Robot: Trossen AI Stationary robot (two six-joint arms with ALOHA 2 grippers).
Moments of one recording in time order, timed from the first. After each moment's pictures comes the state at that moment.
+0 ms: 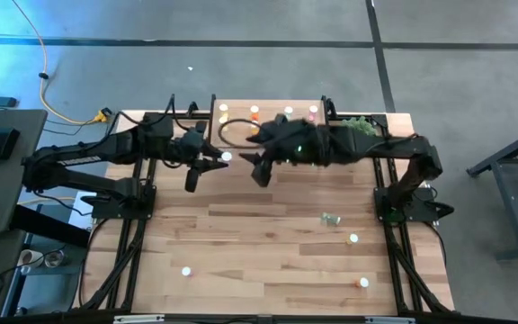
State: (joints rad) left arm 0.31 0.98 0.97 -0.29 0.22 0.01; right arm 0.04 1.72 1.93 -0.63 0.30 0.19
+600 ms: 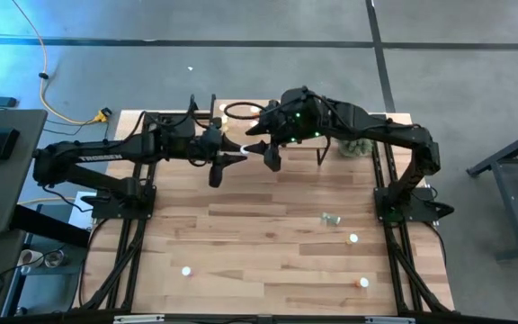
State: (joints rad) left arm 0.31 1.15 0.97 -0.09 0.11 0.00; right arm -0.15 1.72 1.93 -0.68 -0.13 0.02
